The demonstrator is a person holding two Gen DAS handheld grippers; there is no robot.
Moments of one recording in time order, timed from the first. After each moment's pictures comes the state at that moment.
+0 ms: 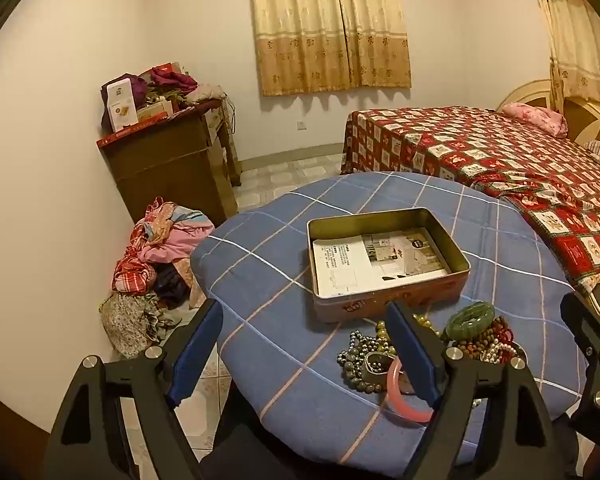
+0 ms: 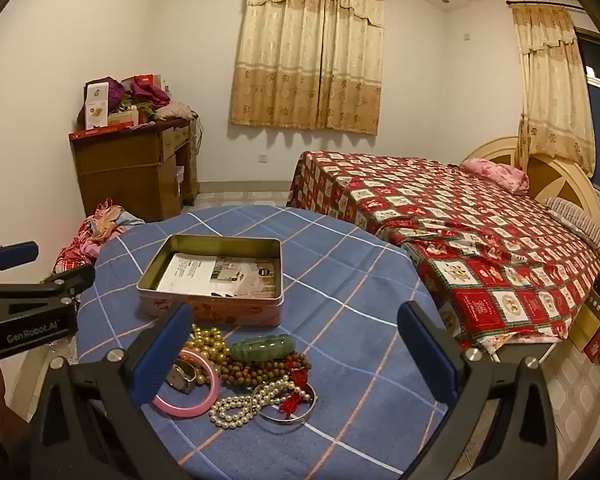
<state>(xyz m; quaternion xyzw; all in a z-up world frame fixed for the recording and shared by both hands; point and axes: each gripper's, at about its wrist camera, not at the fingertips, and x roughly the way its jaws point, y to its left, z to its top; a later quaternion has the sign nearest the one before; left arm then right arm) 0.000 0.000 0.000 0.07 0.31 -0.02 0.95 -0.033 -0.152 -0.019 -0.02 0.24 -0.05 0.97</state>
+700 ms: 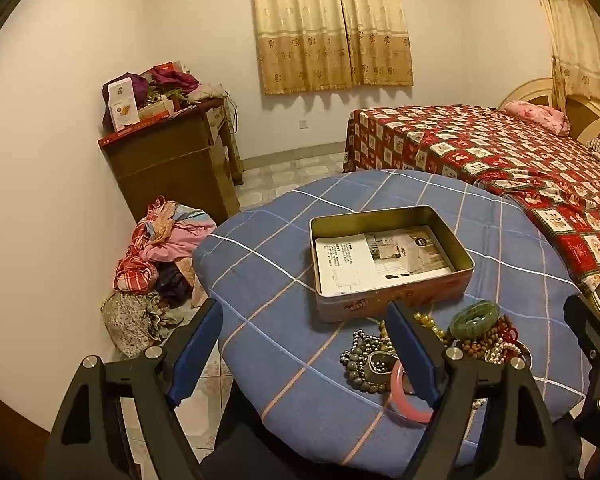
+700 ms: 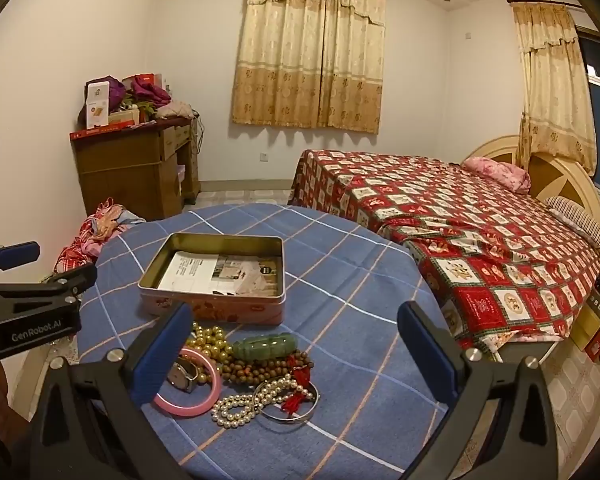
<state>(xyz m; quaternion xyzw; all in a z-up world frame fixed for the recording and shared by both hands) 0.003 0.002 -0.005 0.07 0.31 -0.02 0.95 -0.032 -0.148 -0.020 -0.02 0.24 -0.05 0.97</state>
